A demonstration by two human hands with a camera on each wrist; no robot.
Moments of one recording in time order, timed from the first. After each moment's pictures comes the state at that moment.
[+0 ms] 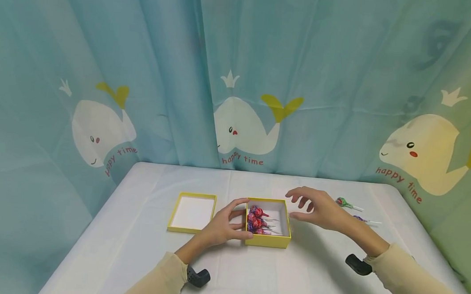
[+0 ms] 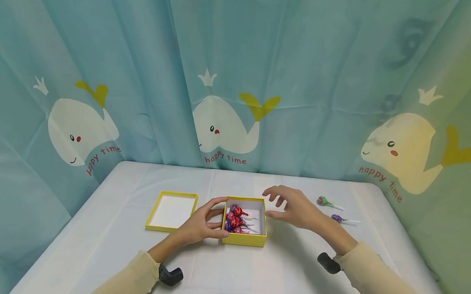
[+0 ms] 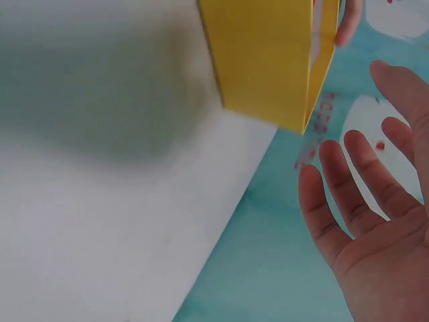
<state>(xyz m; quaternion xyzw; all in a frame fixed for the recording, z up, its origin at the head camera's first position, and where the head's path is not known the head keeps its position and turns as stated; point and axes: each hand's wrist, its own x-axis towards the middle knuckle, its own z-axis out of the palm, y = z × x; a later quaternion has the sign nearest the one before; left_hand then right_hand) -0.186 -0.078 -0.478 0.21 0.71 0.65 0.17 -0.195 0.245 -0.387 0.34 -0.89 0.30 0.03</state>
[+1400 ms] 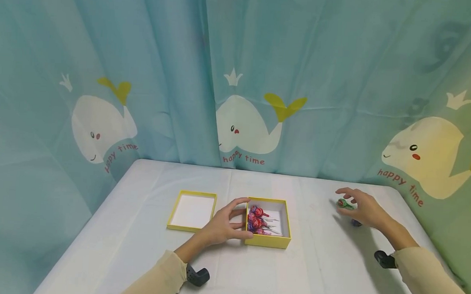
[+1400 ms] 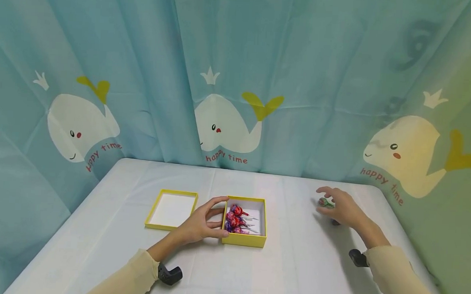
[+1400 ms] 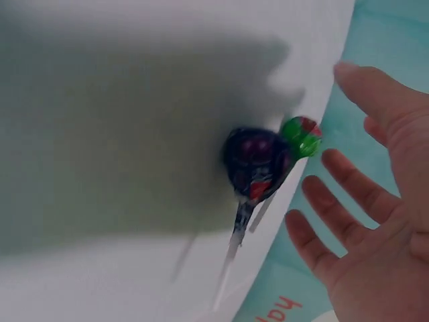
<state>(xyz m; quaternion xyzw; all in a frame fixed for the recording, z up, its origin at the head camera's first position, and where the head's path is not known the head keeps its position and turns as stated) -0.187 -0.079 -0.477 0.22 0.71 0.65 0.17 -0.226 0.373 -0.427 0.19 -0.96 0.21 0.03</state>
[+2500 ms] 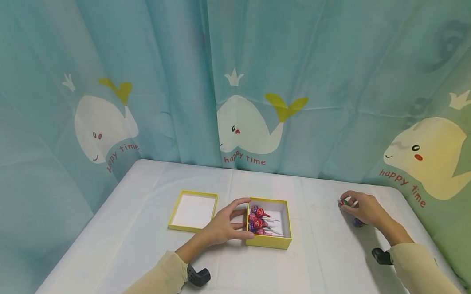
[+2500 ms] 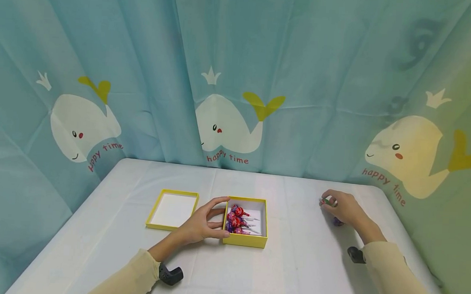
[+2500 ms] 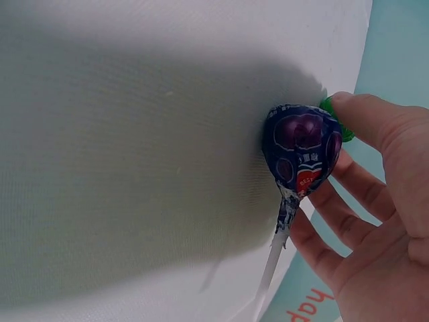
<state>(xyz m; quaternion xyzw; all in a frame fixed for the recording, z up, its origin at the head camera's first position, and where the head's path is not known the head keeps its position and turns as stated) -0.185 -0.079 -0.477 0.22 0.71 0.65 0.16 -0.244 0.385 -0.448 0.15 -0.97 0.19 0.02</state>
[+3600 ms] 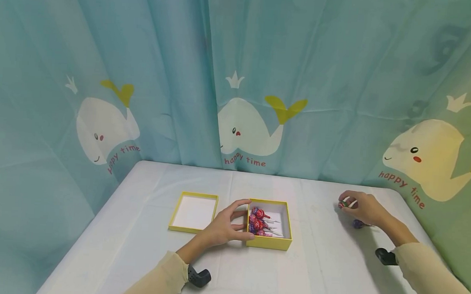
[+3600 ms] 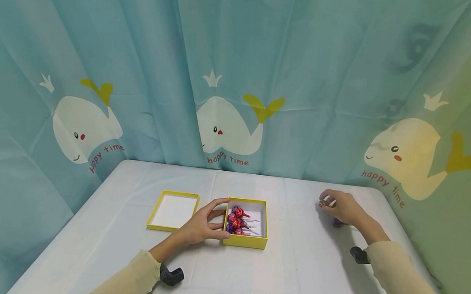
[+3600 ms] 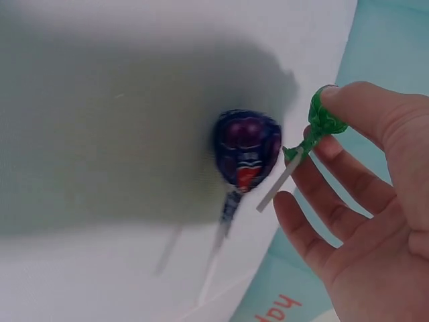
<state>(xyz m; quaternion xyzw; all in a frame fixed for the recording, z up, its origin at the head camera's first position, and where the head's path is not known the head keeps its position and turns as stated) -0.184 -0.078 -0.476 0.21 0.72 0.65 0.16 -0.238 0.376 -0.426 0.17 -0.96 0.21 -0.01</state>
